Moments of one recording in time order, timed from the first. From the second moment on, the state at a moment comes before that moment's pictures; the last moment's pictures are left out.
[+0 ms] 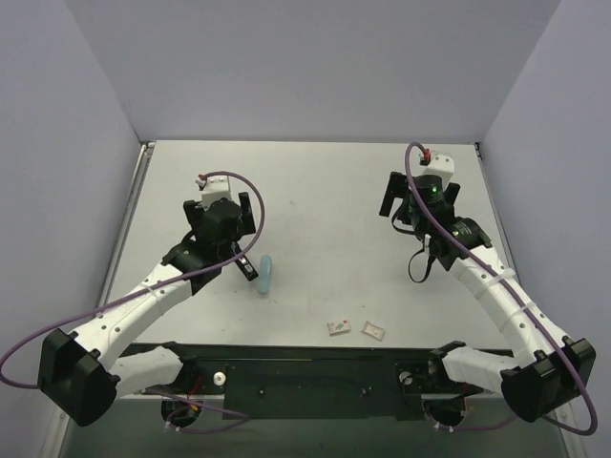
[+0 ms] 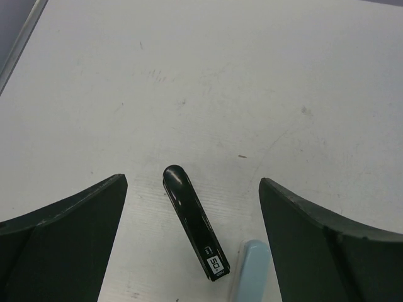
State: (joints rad) left arm -0.60 1.11 0.86 -0.17 -0.68 -0.34; right arm 0.44 1.14 1.07 -0.46 0.45 0.34
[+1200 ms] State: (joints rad) left arm -0.61 1.59 1.18 -0.70 -0.82 -0.86; right arm 0.47 1.31 1.11 -0.56 0.21 0.28
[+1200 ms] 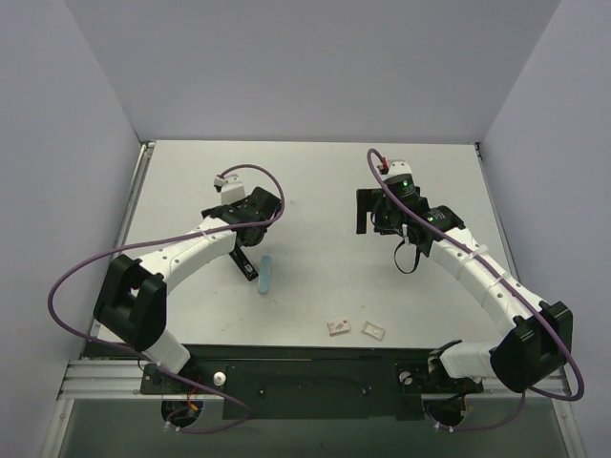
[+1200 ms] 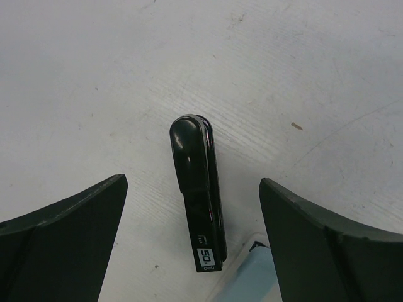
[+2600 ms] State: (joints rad) left arm -0.48 1.68 1.05 -0.52 -0.64 -0.93; right arm 0.59 1.42 1.17 -0.62 0.21 0.21
